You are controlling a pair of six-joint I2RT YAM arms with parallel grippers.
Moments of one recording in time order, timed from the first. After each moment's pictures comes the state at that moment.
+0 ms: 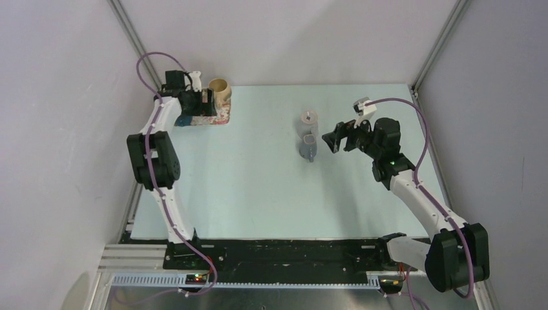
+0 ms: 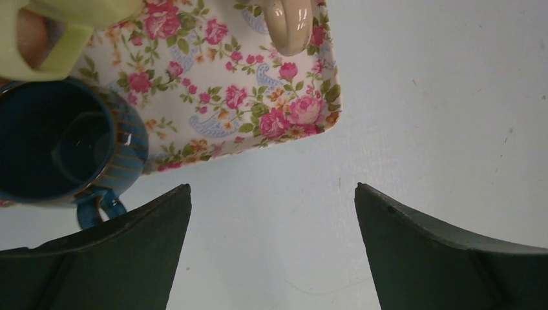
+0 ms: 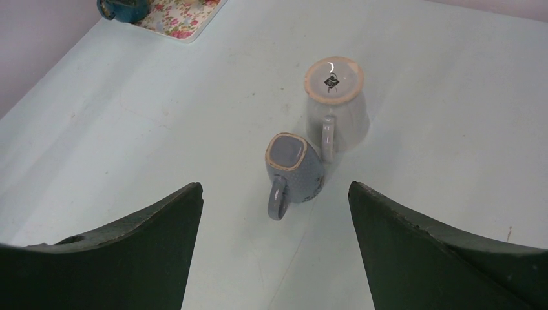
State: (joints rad) left arm 0.12 2.04 1.76 -0.57 0.29 0.12; right arm 0.25 1.15 0.79 0.13 -0.39 0.13
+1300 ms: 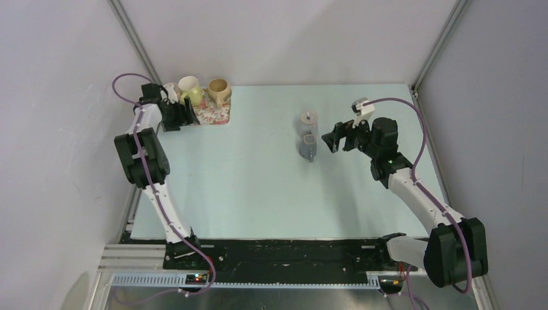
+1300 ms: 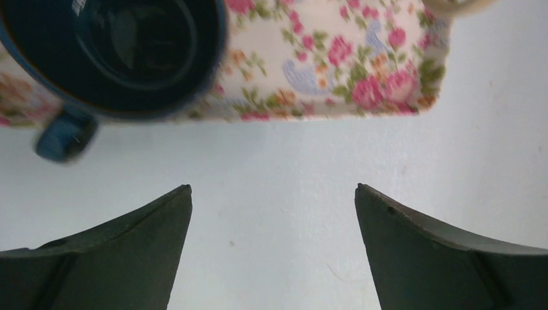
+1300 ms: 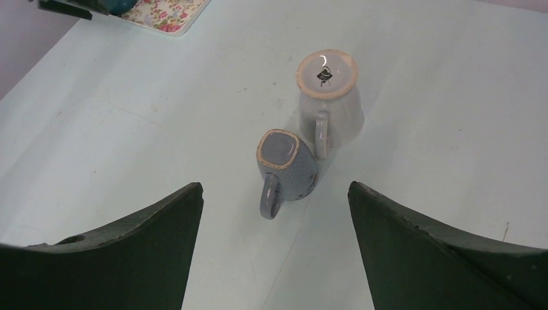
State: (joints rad) left arm 0.30 2.16 1.77 -0.60 0.39 0.02; right arm 0.25 1.18 0.78 0.15 -0.37 0.12
